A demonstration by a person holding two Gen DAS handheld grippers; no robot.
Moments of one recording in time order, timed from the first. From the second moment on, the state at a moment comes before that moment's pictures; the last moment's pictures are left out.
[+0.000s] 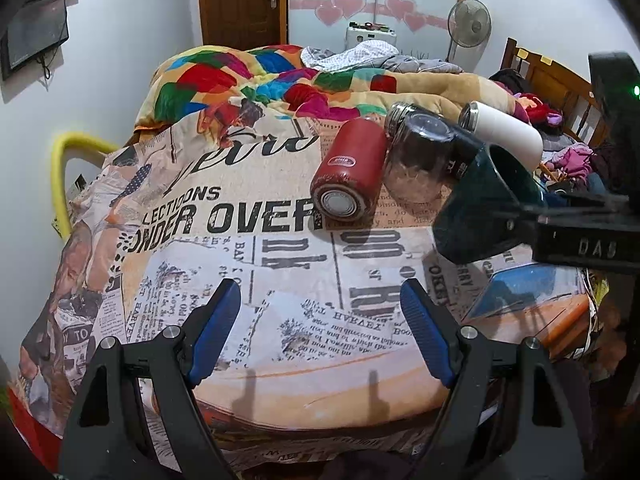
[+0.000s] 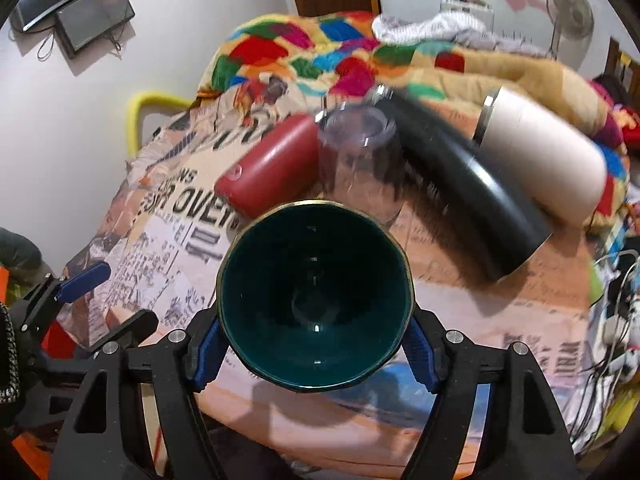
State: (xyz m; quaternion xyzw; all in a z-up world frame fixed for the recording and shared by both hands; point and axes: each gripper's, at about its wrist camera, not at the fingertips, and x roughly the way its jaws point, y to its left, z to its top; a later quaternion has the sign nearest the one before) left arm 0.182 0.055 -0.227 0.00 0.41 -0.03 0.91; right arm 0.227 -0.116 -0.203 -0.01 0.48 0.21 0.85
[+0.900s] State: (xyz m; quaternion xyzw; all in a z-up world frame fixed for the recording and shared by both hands) left arm 0.178 0.047 -0.209 -0.01 0.41 -0.04 0.91; right arm 0.221 -0.109 -0.221 -0.09 0.48 0.18 0.85
